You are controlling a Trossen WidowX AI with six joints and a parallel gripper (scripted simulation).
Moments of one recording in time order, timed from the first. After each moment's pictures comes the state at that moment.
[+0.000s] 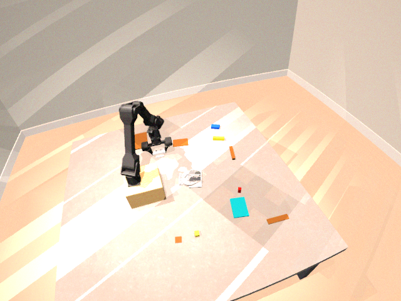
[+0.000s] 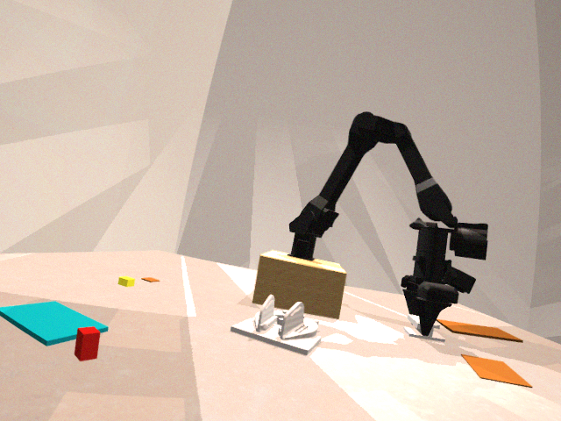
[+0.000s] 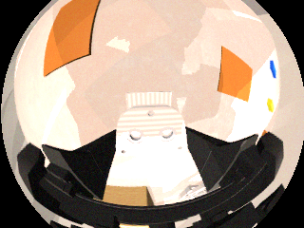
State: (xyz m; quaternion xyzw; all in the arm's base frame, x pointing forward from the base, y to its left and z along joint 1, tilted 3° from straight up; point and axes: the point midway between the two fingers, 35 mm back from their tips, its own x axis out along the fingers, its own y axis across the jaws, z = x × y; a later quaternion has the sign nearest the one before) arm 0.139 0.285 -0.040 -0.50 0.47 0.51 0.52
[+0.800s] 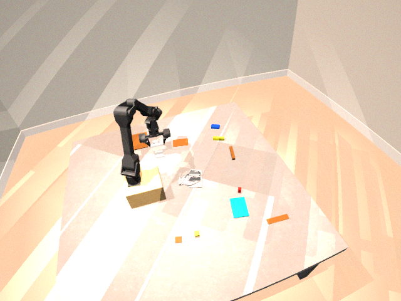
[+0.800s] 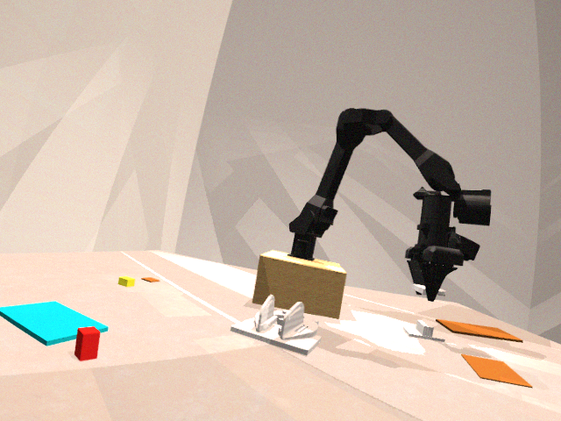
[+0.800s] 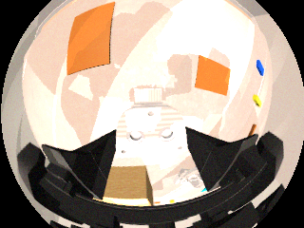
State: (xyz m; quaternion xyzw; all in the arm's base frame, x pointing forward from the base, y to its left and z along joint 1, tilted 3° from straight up) arm 0.137 0.281 0.025 -0.50 0.47 0.51 0.52
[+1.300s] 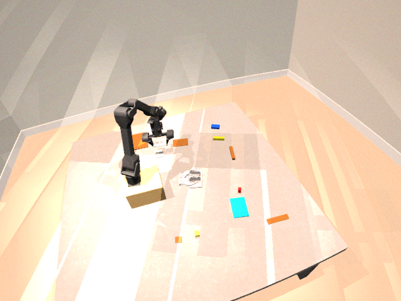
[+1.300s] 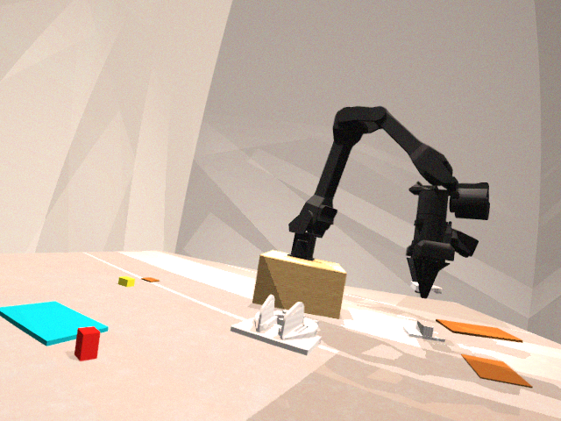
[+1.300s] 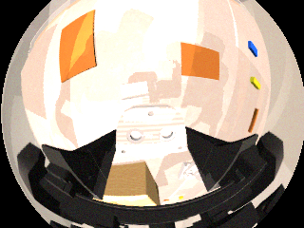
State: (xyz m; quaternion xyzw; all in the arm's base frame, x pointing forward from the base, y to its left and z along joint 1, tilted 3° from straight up) arm 0.157 0.267 0.031 -0.47 0.50 0.48 0.55
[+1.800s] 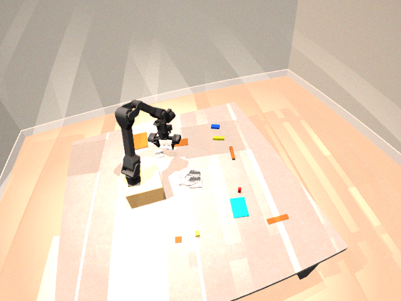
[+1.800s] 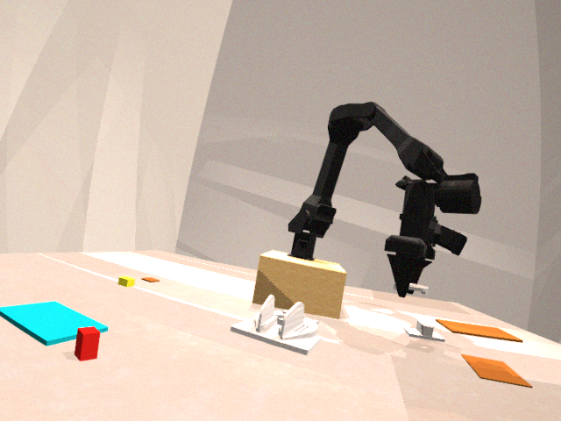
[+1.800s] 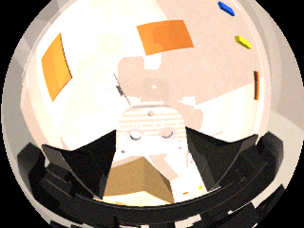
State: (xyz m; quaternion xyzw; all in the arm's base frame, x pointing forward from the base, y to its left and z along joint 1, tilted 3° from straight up) arm 0.192 0.232 0.029 -0.39 0.57 0.40 0.61
